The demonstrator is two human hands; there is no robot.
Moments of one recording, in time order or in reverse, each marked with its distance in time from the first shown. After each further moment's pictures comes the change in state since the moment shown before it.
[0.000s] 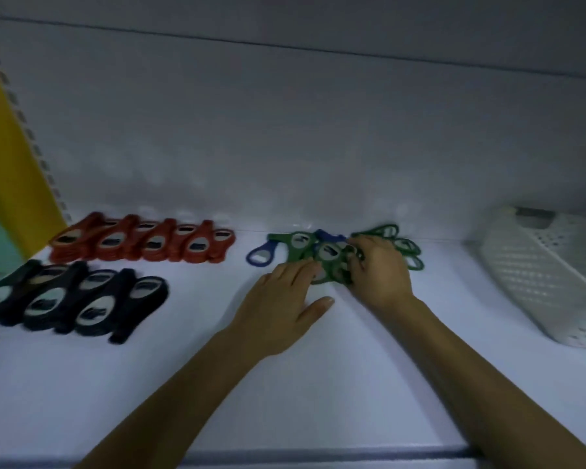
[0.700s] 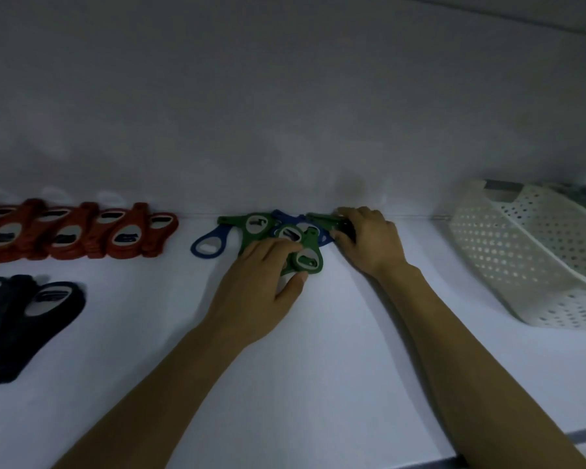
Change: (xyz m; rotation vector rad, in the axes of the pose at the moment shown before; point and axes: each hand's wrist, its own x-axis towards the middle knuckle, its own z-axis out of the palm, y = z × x) left_hand 0.034 0.004 0.029 -0.309 0.180 0.016; right_hand 0.033 0.064 0.004 -0.183 -0.104 0.016
